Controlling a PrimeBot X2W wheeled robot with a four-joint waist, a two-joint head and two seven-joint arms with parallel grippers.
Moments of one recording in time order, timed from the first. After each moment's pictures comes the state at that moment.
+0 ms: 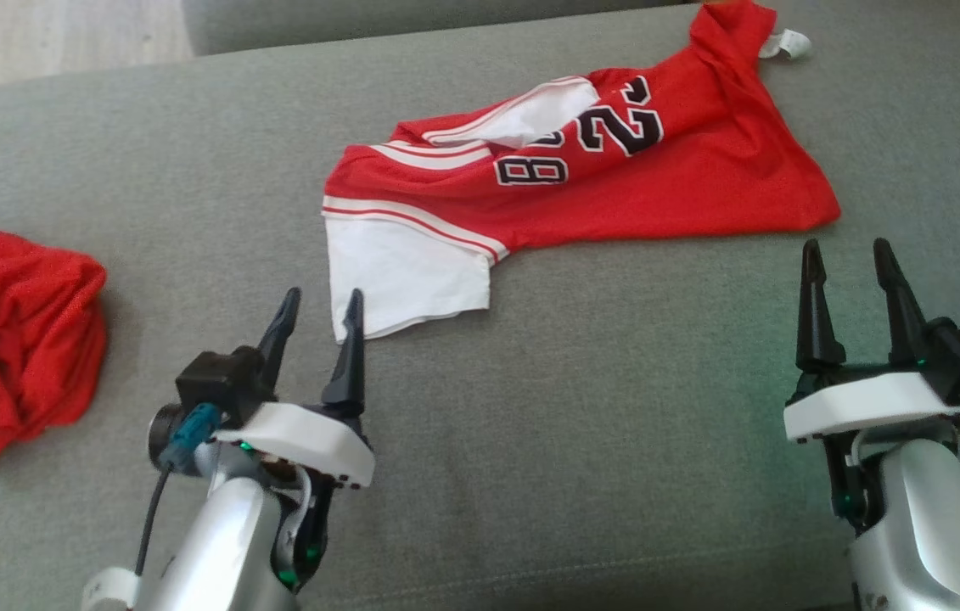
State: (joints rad) left arm -0.23 0.04 -0.32 0.32 -0.31 0.03 -0.25; right arm -0.25 -0.05 -0.07 0.38 0.10 0.12 -0.25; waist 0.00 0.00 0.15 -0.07
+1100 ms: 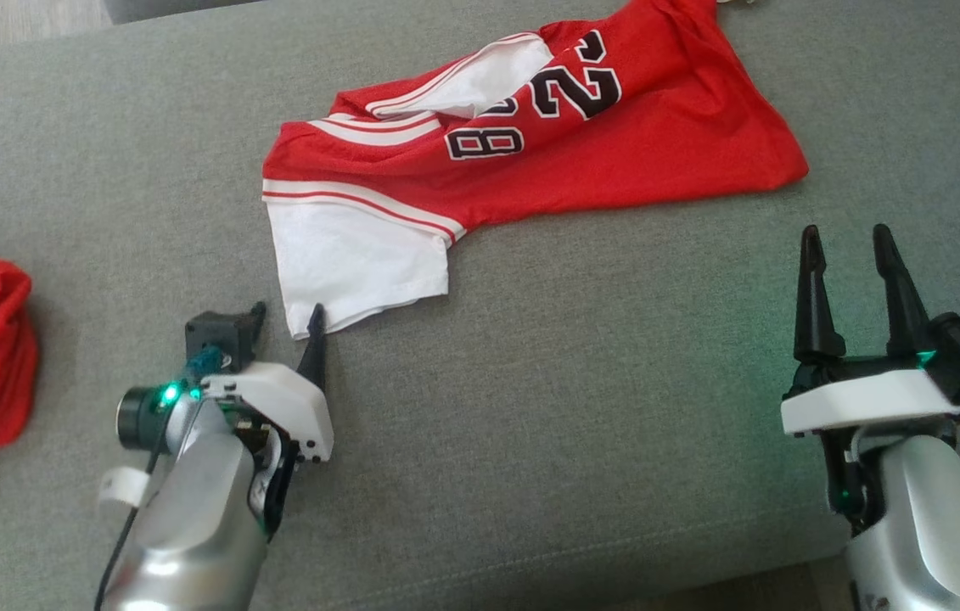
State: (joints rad) left arm -0.47 0.06 -0.31 0.84 -0.23 0.01 -0.23; right arm -0.24 -0.05 -0.04 0.30 0.14 0.12 -0.25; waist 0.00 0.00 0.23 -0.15
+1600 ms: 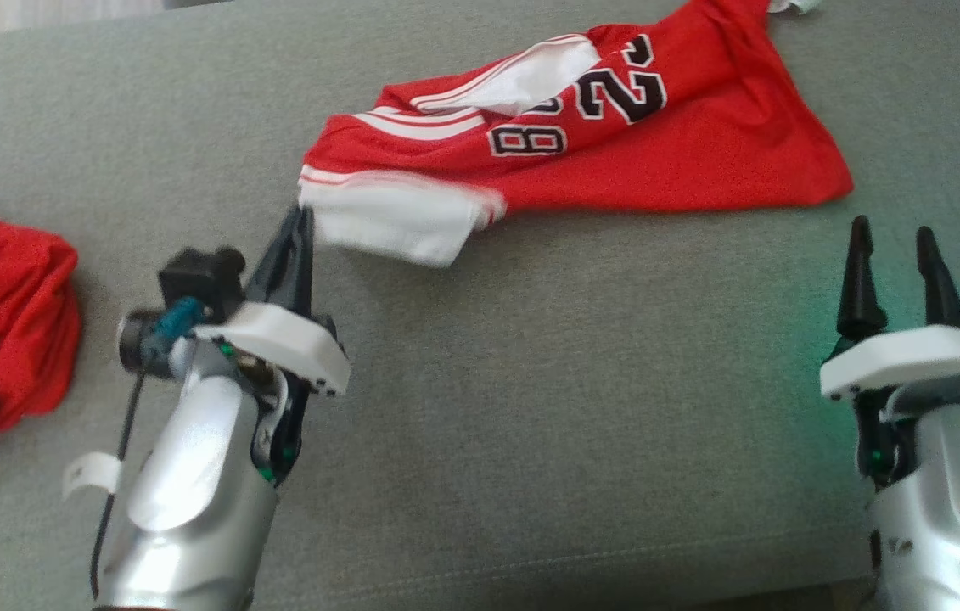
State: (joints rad) left arm -0.48 0.05 -0.29 0.61 -0.26 -0.02 -0.25; right arm -0.35 -0.05 -0.17 0.49 0.16 0.12 -0.19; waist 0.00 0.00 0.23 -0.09
